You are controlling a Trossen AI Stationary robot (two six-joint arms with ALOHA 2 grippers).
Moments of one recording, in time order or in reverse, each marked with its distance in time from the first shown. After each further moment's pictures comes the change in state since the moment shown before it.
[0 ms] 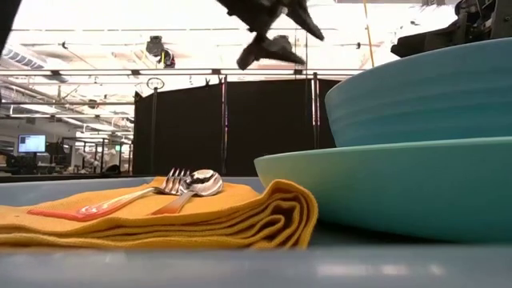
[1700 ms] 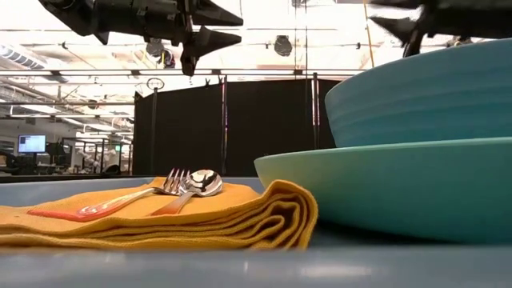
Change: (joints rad) left arm -0.018 -0.503 -0.869 0.869 0.038 0.279; right arm -0.069 0.452 0.183 0.380 0.085 0.591
